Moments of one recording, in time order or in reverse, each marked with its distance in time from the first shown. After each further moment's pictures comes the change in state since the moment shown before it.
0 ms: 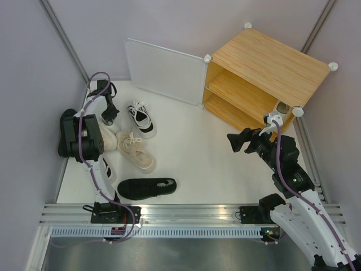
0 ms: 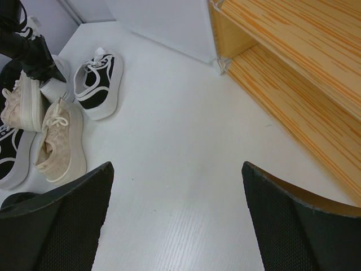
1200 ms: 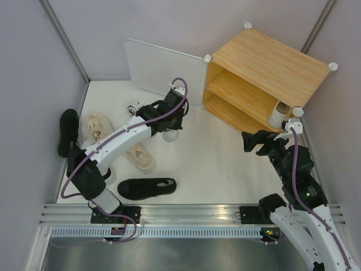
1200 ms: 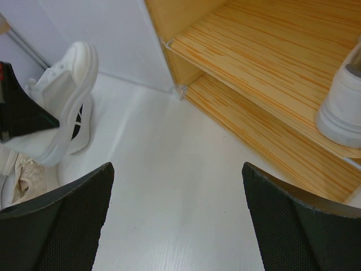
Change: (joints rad) left arm -0.784 -0.465 -0.076 -0.056 -0.041 0.144; right arm 0.000 -0.135 0.068 -0.139 0.202 -0.005
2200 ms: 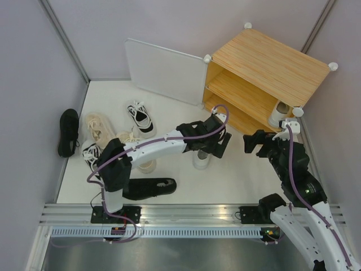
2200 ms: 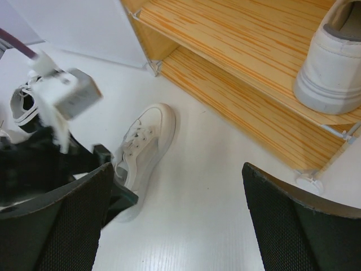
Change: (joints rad) left arm -0.374 0.333 0.058 0.121 0.133 -0.099; right arm 0.000 0.022 0.026 -0.129 0.083 0.011
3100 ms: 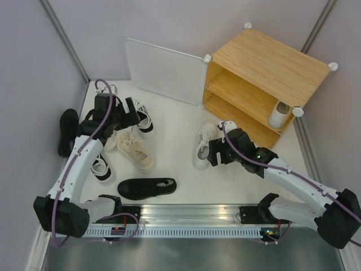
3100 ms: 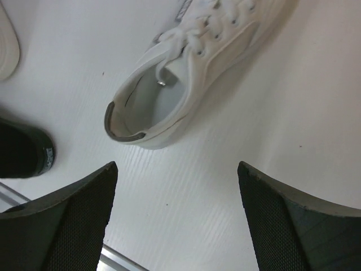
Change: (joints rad) left arm 0.866 -0.714 -0.384 -0.092 0.126 0.032; right arm 0.261 0.560 -0.045 0.113 -0.160 0.005
